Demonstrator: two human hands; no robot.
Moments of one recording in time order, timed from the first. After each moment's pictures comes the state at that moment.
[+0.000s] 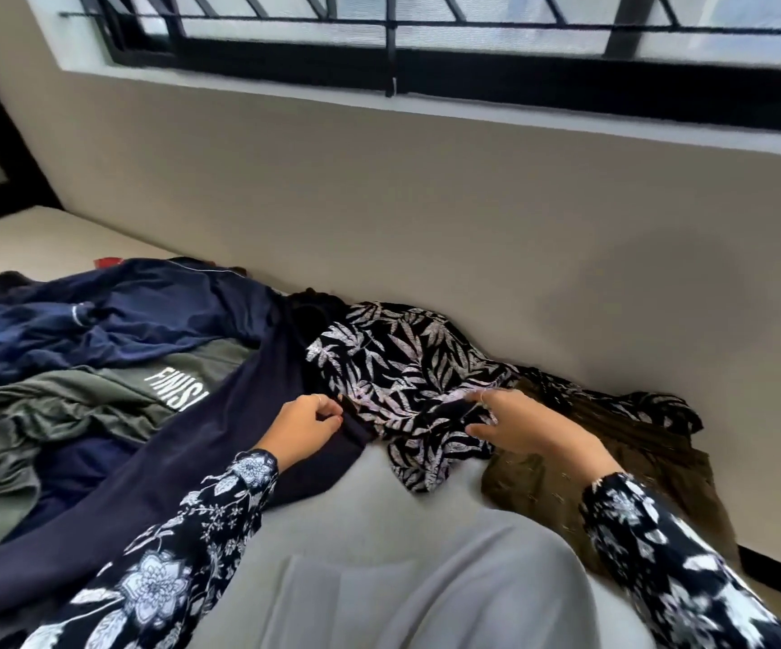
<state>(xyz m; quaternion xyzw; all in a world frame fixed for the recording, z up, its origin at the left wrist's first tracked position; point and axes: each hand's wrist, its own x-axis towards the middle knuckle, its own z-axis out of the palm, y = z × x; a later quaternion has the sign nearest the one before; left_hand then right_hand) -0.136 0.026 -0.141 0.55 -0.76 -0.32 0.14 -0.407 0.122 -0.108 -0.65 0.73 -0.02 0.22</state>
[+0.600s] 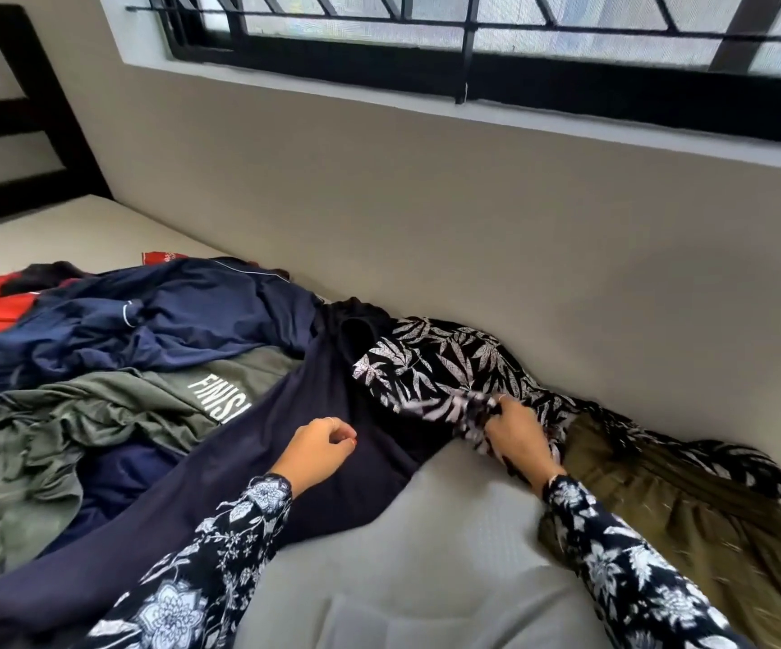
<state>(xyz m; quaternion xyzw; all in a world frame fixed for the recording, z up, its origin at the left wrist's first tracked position) -0.094 -0.007 -0.164 0.59 -0.72 -0.35 0.15 -0.363 0.034 -0.172 -0.49 0.81 -0.25 0.22</state>
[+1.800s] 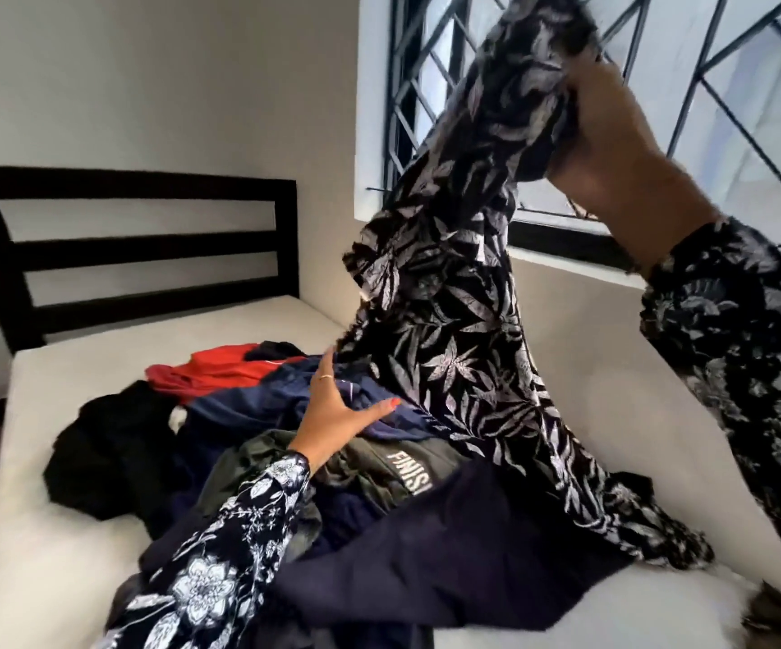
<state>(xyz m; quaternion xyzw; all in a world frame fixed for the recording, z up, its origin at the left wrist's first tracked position) 0.127 0.012 -0.007 0.55 -0.61 -0.30 0.49 -0.082 0.029 0.278 -0.61 0.21 -0.62 0.45</state>
